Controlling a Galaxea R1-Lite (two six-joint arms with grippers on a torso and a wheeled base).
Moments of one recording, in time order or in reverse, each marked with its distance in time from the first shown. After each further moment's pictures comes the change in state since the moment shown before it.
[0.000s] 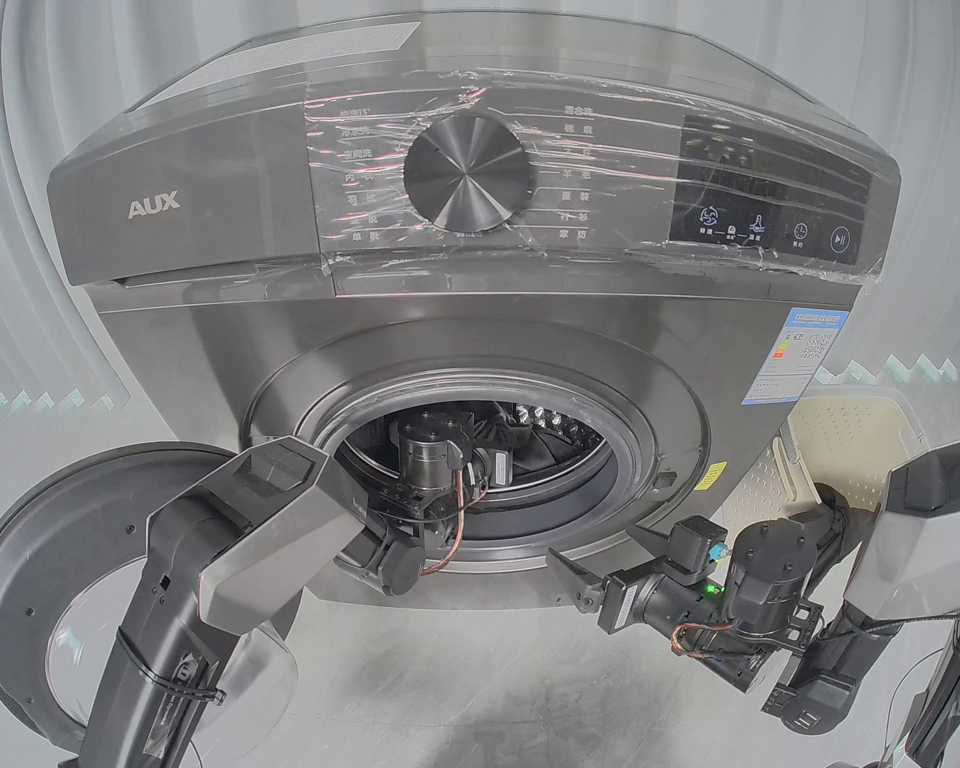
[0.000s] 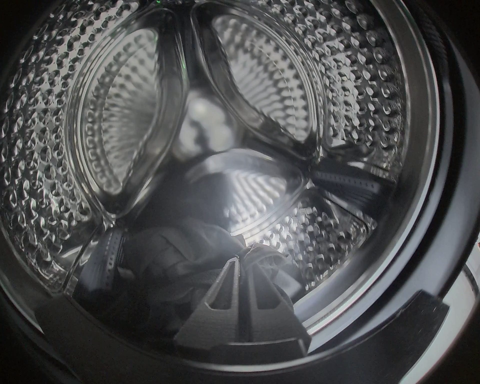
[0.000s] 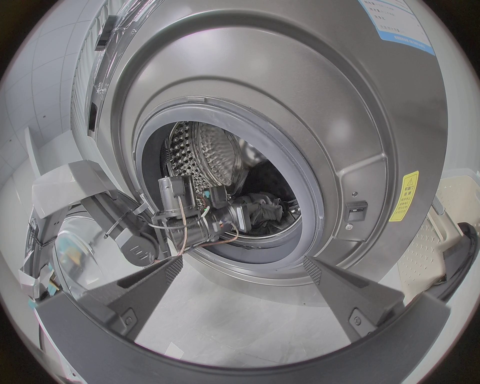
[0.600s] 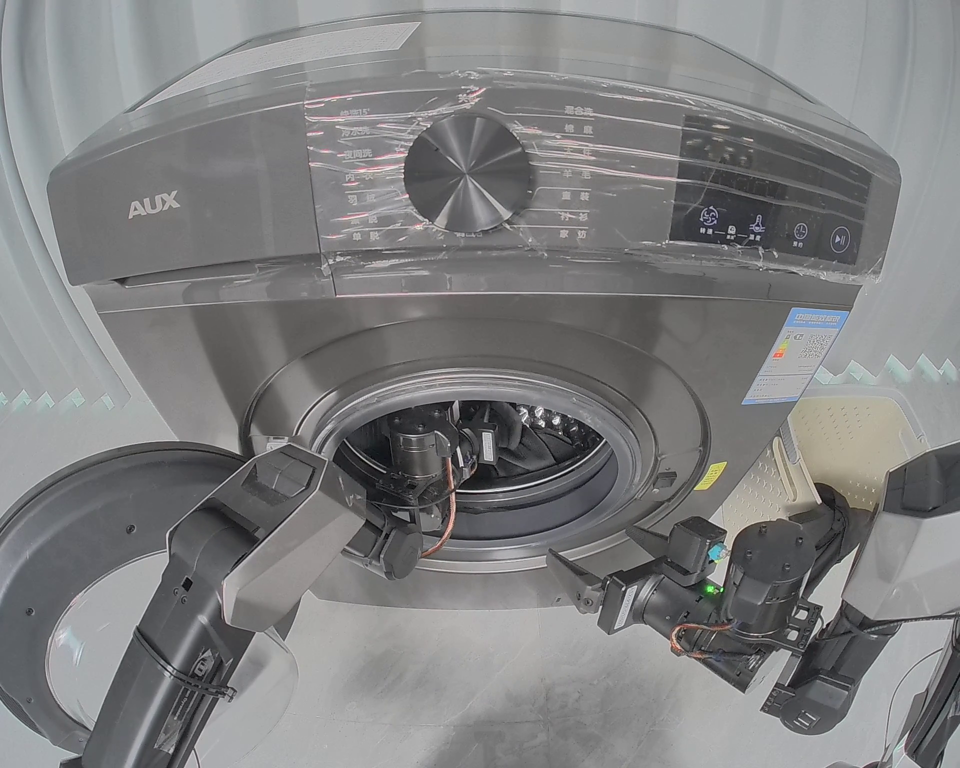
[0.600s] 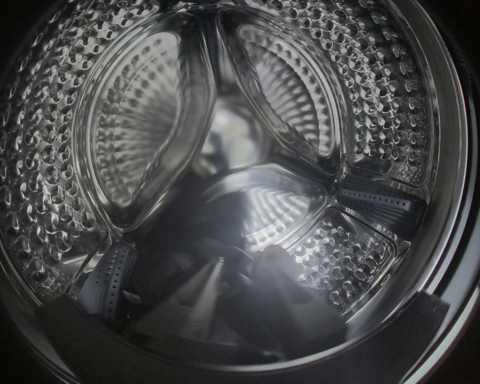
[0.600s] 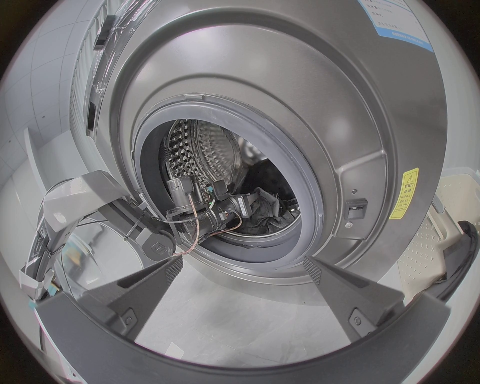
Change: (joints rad) left arm 0.047 0.102 -0.186 -0.026 0.021 0.000; right arm -0.002 0.005 0.000 0.000 0.001 0.005
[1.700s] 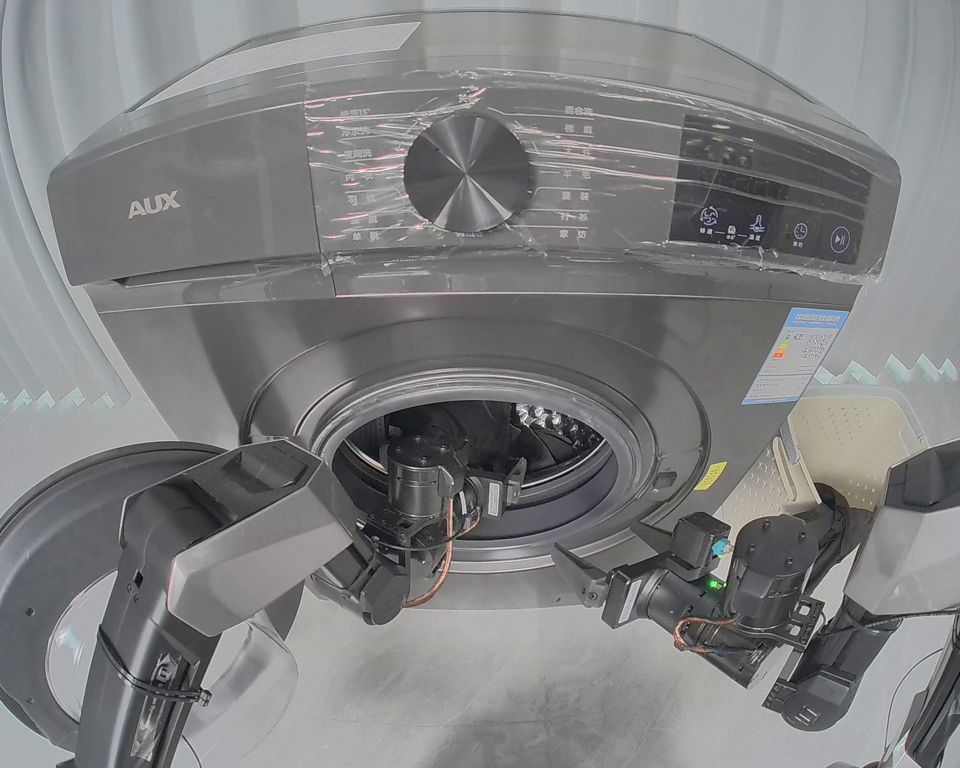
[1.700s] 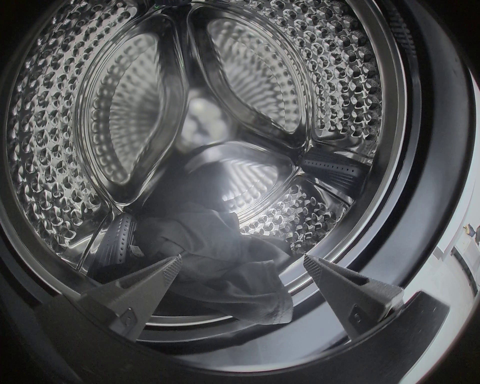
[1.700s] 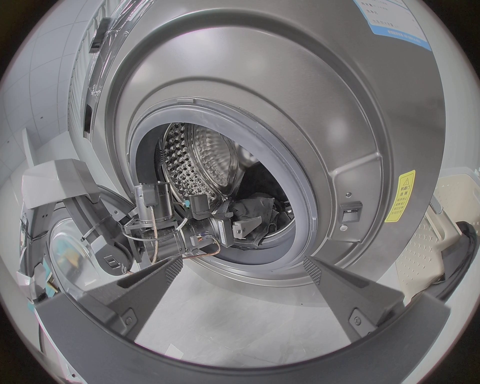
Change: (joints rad) left arm -0.070 -0.186 0.418 -0.052 -0.017 0.007; right arm -0.017 -0.001 -0.002 0.000 0.001 0.000
